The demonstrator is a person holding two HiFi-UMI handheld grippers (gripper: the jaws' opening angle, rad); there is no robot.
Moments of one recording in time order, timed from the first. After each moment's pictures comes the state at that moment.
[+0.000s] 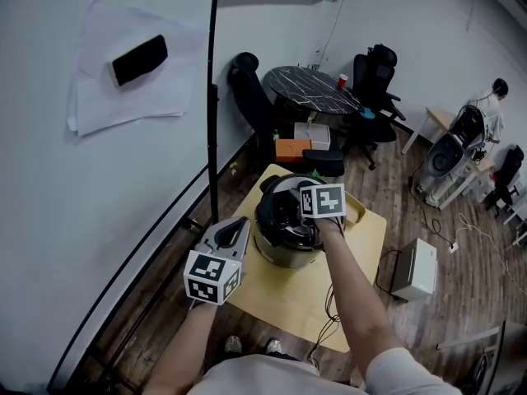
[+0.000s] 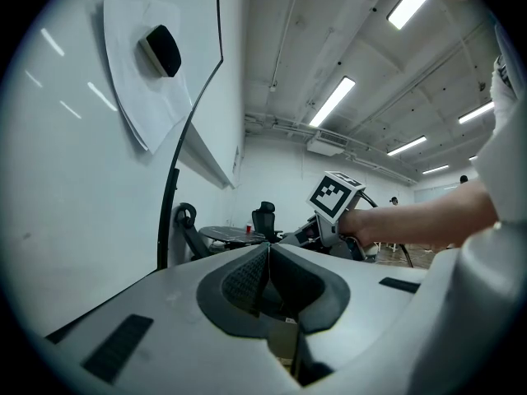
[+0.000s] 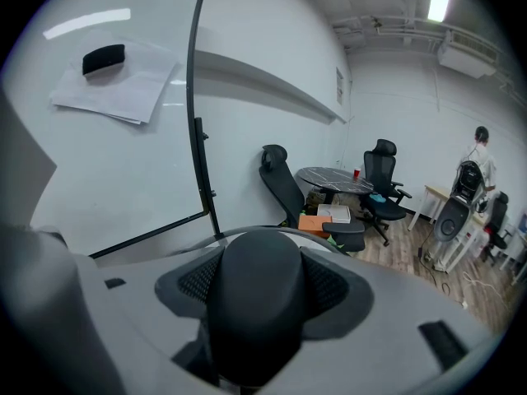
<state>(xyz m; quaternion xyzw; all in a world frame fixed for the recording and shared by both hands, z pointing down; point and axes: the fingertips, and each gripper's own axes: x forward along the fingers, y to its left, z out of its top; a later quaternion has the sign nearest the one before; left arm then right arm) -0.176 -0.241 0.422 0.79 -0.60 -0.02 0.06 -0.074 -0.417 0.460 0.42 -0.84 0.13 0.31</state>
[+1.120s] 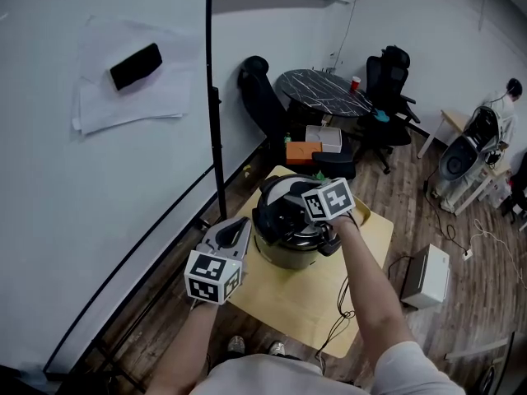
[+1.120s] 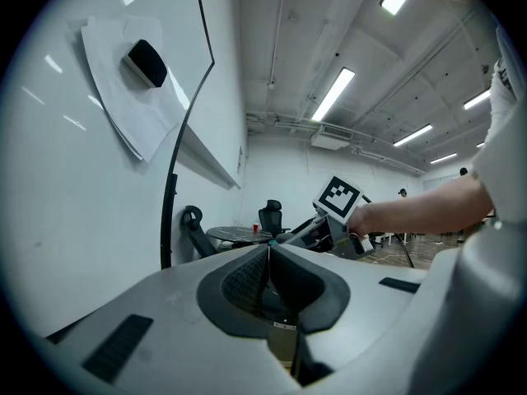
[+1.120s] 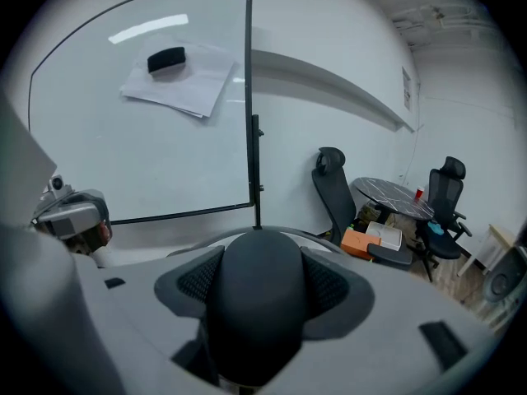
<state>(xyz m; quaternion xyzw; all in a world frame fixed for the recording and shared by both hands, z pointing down) -0.158 -0.242 0.420 0.77 -0.63 0.00 0.05 -0.094 -0.404 0.467 0.22 -0.91 0.06 0.34</state>
